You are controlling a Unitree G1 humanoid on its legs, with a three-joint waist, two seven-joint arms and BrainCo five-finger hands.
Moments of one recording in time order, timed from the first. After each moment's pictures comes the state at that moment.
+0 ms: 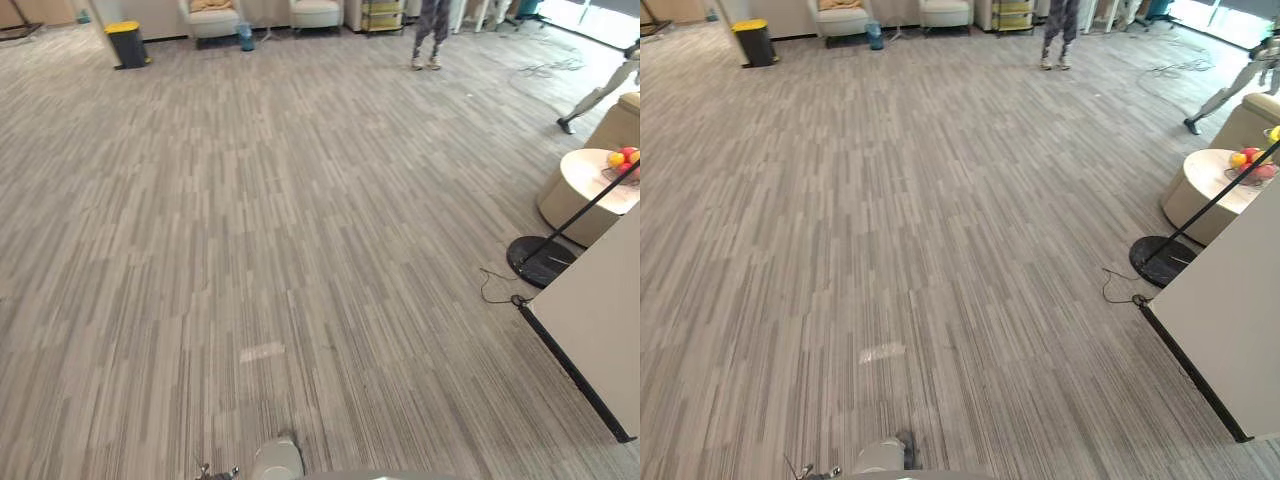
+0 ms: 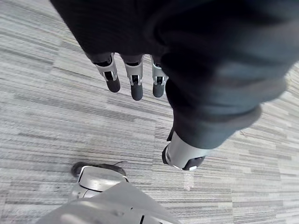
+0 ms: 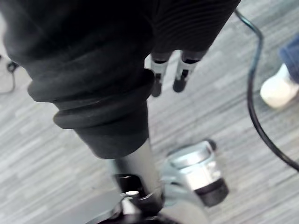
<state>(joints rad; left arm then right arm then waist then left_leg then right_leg) 0.19 -0.01 0.54 1.02 0.15 -0.09 0.13 0.32 -0.04 -0.29 1.03 -0.04 -0.05 -0.05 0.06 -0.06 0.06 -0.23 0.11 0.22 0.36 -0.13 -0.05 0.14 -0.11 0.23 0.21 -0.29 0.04</state>
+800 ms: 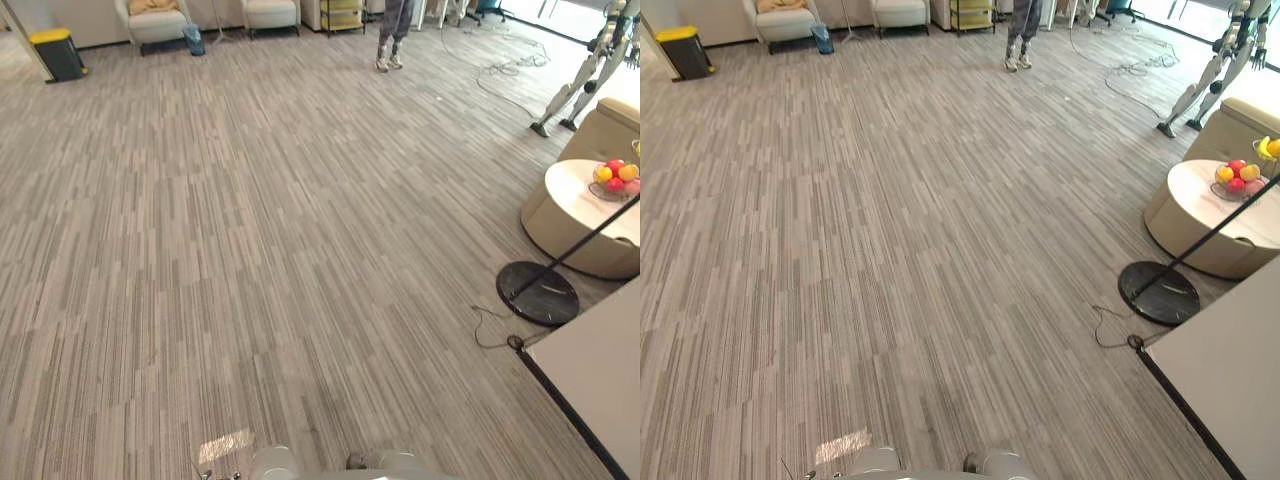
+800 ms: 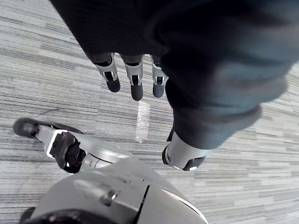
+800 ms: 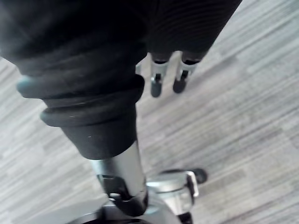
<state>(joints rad) 0.17 -0.03 0.56 1.04 0.15 -0.08 0.10 0.26 -0.08 -0.21 1.05 -0.05 -0.06 -0.03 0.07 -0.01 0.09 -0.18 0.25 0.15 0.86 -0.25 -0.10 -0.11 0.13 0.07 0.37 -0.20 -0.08</state>
